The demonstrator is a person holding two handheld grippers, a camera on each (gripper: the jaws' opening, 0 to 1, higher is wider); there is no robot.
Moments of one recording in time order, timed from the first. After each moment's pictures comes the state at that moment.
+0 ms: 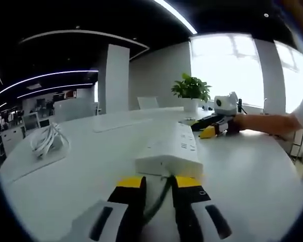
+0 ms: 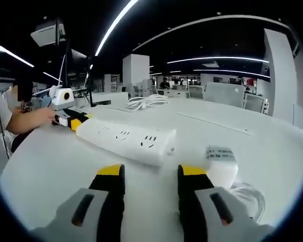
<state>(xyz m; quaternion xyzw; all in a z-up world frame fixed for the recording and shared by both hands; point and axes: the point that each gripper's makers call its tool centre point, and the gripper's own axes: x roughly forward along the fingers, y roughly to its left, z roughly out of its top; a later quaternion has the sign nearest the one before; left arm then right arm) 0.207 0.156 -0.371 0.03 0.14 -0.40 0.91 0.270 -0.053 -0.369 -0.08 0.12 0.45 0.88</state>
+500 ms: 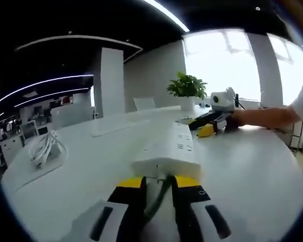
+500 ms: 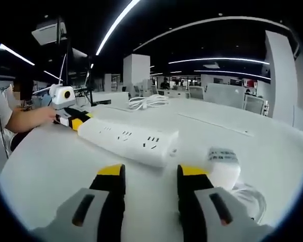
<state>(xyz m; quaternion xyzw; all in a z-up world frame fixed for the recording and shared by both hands) 0.209 0.153 -0.370 0.05 0.13 -0.41 0.90 0.267 -0.048 -0.368 -0.09 0.11 0.45 0.88</state>
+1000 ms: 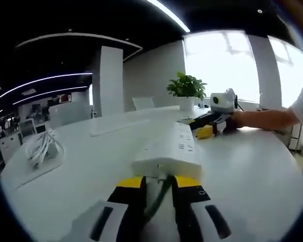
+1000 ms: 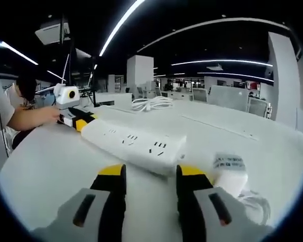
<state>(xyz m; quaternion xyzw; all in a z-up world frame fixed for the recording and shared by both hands) 0.216 0.150 -0.371 0.05 0.13 -0.41 0.90 0.267 -0.038 -0.367 -0.08 0.11 0.47 0.87</state>
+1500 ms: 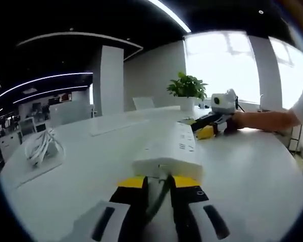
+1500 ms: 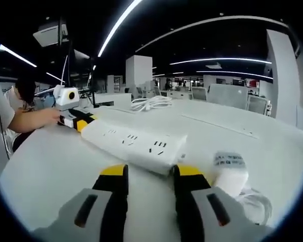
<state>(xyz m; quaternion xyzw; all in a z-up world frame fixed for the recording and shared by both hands) 0.217 0.149 -0.372 0.04 0.14 -0.41 0.90 0.268 -0.039 -0.367 -0.08 0.11 0.47 0.87</state>
